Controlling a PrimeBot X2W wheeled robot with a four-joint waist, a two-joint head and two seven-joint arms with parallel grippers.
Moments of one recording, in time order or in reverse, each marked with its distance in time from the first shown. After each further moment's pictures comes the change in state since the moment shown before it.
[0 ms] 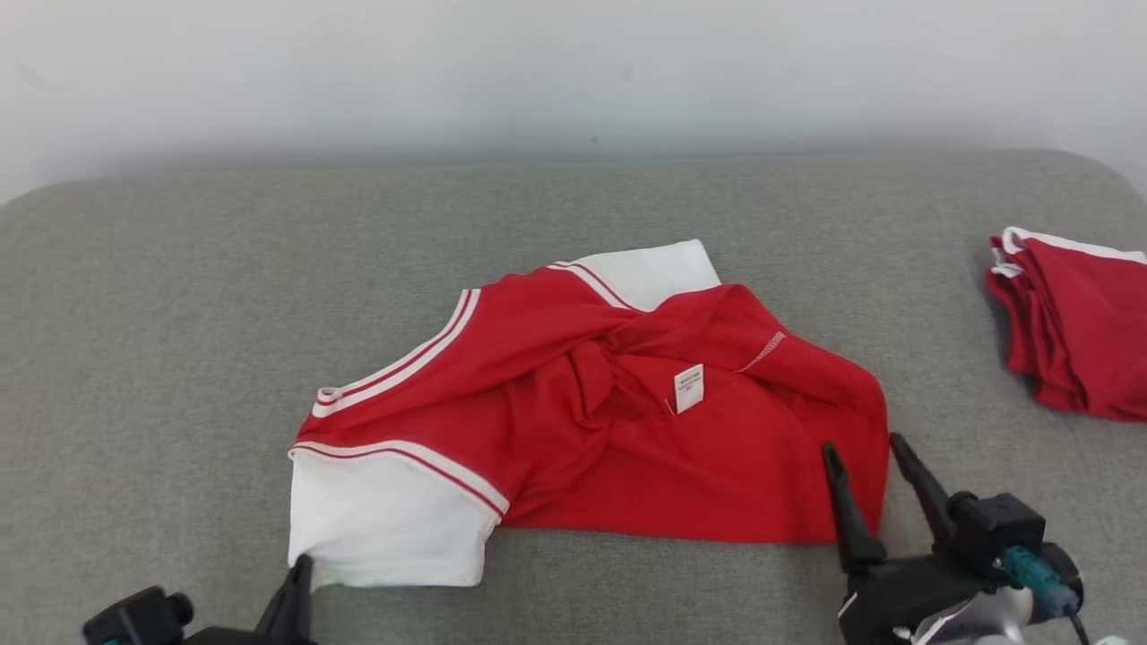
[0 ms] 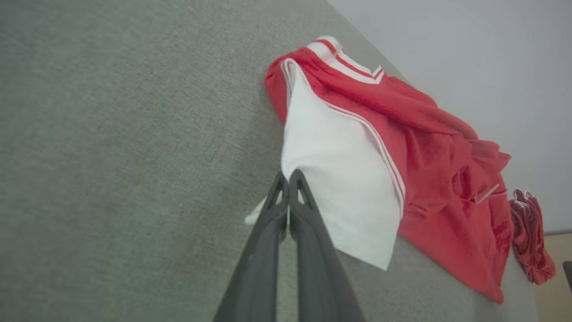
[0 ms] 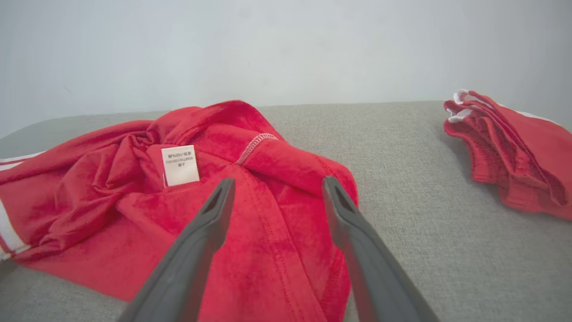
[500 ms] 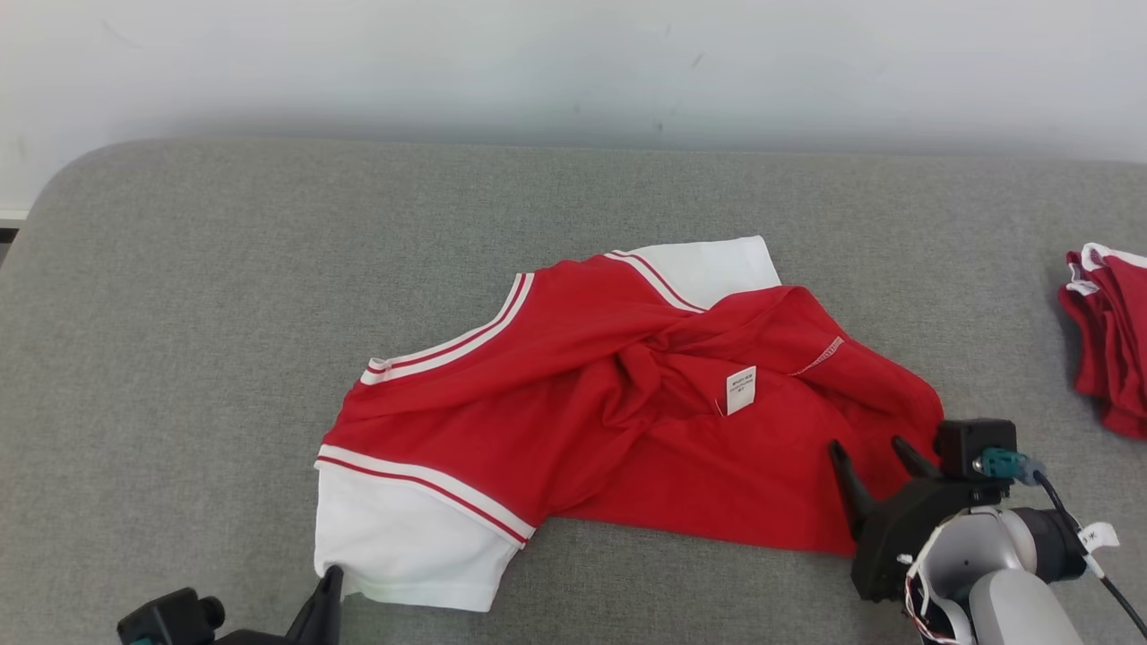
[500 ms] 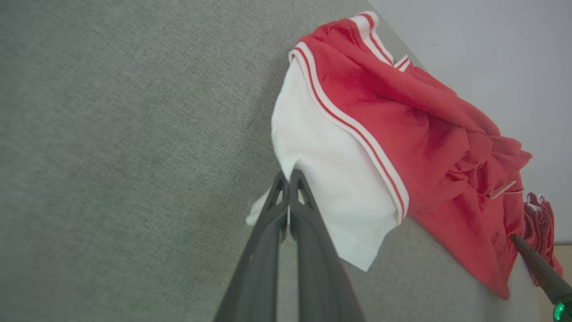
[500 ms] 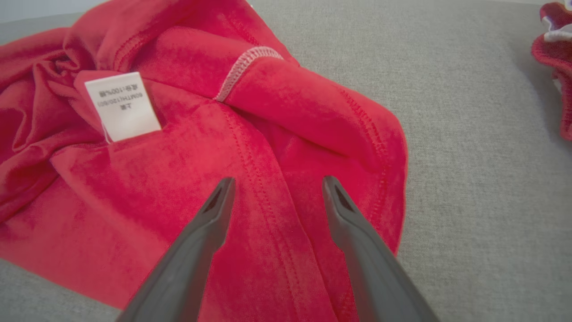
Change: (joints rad) left arm 0.044 0.008 -0.015 -0.064 -0.015 0.042 0.049; right arm -0.143 -0.023 -0.071 0.085 0.000 0.000 0.401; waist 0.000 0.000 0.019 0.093
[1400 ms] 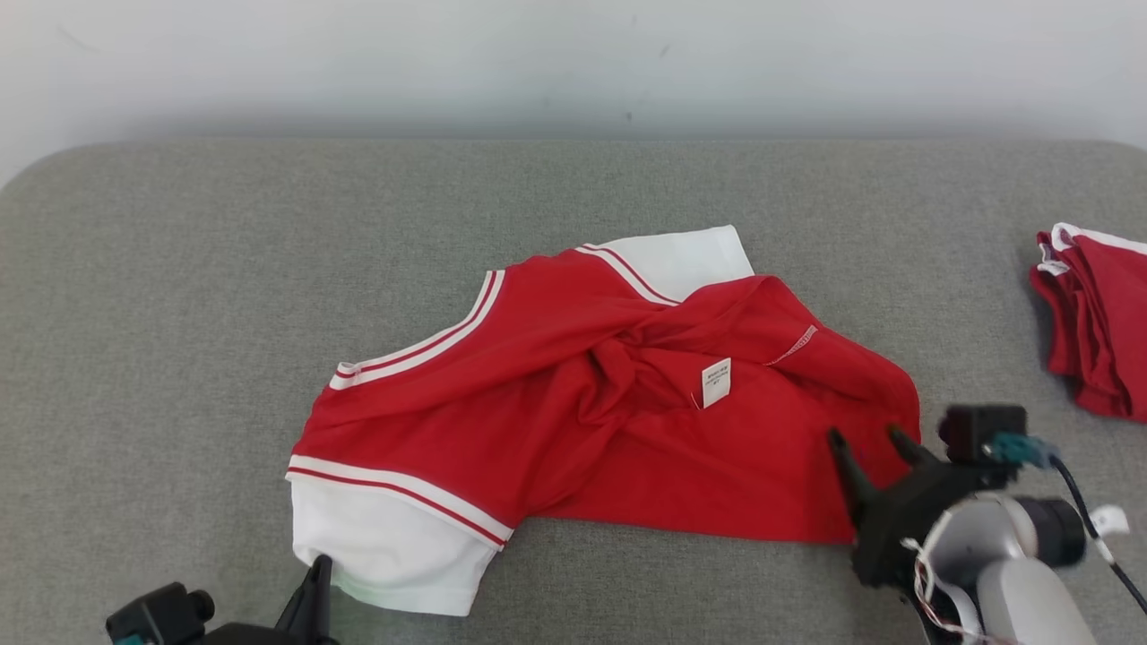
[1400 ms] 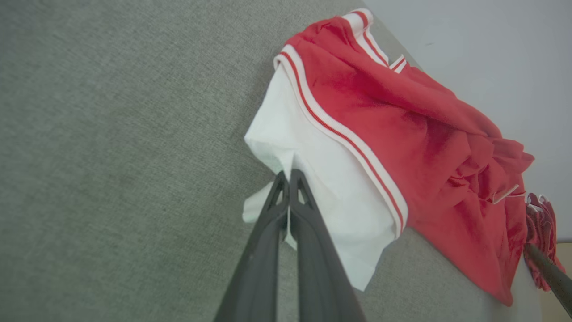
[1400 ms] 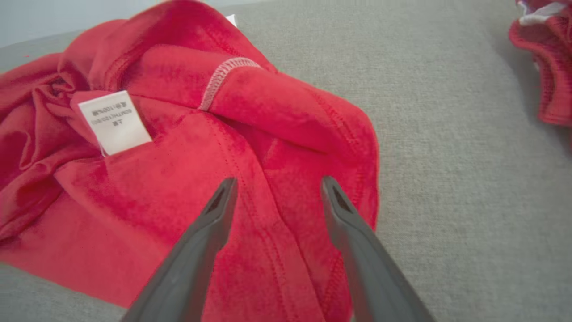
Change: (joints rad) left arm -0.020 -0.005 0.008 0.030 -0.003 -0.012 -0.036; right arm 0.005 0.006 -0.015 -0.059 0.053 0.000 0.065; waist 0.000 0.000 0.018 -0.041
